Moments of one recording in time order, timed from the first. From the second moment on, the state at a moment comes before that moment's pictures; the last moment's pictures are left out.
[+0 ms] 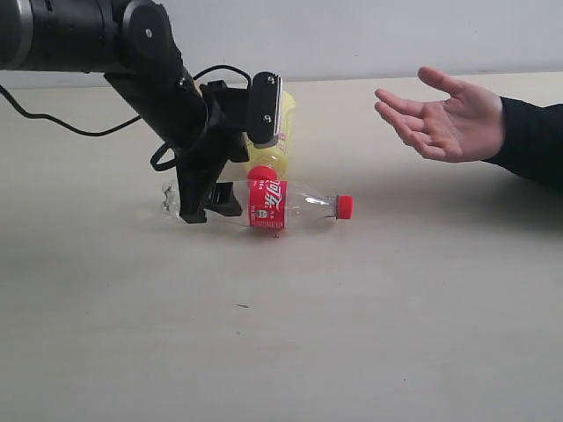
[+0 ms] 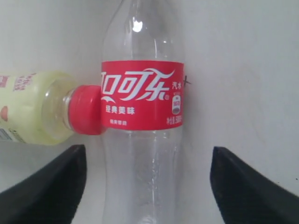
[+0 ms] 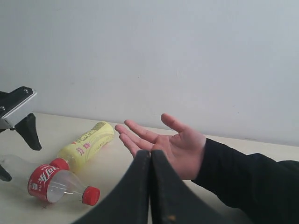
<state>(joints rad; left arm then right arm) -0.44 1.97 -1.38 -0.24 0.72 1.32 0.28 0.00 -0.17 -0.01 0.29 0.00</state>
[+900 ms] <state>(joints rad) -0.44 2.08 -1.38 -0.24 0.73 1.30 0.28 0.00 -0.17 -0.01 0.29 0.00</state>
